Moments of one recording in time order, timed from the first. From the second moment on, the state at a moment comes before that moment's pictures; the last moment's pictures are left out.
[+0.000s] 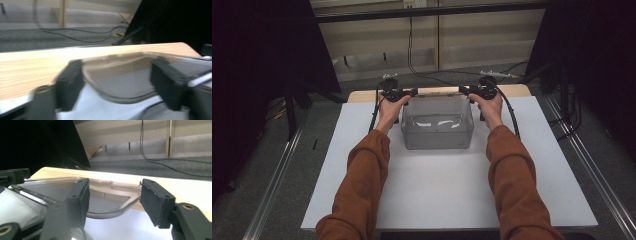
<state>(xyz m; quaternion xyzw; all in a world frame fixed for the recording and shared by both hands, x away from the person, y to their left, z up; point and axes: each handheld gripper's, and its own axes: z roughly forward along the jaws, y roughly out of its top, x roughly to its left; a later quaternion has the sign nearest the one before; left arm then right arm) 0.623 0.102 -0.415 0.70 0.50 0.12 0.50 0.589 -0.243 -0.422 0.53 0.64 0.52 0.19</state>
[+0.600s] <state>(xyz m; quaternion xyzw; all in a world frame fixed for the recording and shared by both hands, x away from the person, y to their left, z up) 0.607 0.104 -0.408 0.72 0.44 0.16 0.51 0.572 -0.245 -0.409 0.50 0.65 0.51 0.25</state>
